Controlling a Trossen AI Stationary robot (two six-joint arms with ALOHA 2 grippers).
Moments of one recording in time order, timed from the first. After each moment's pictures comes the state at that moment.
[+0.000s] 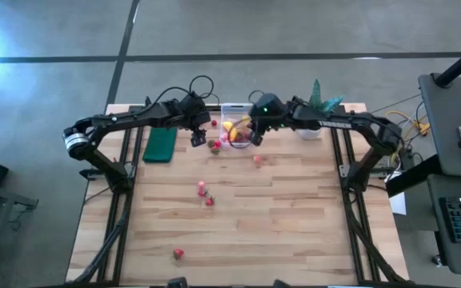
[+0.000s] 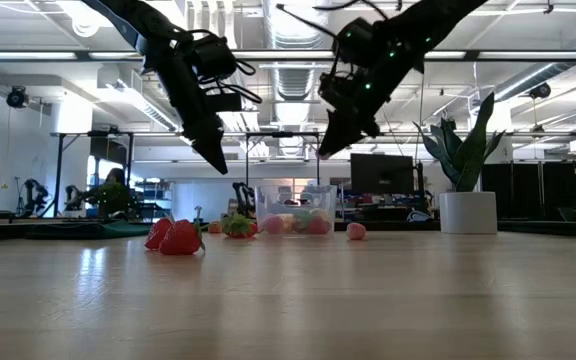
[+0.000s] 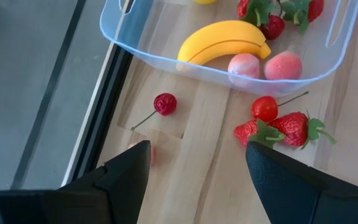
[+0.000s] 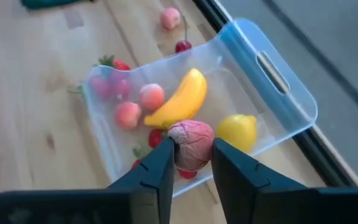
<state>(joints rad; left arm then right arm) 0.56 1.50 1.09 -0.51 -0.12 0.35 -0.45 1.68 1.23 -0.36 0.01 -0.01</state>
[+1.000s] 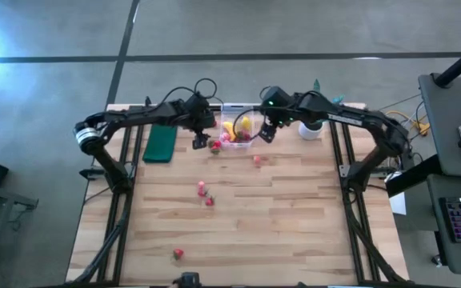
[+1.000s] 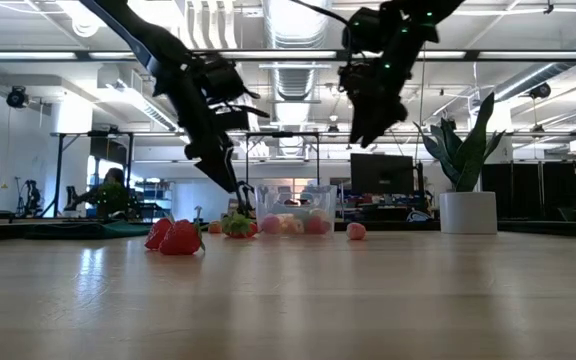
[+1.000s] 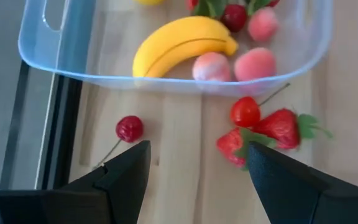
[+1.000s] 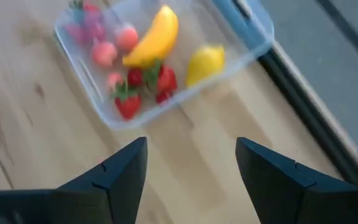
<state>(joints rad) 0.60 1.63 1.10 -0.44 0.06 0.55 -0.48 1.58 1.32 -0.77 0.06 0.06</state>
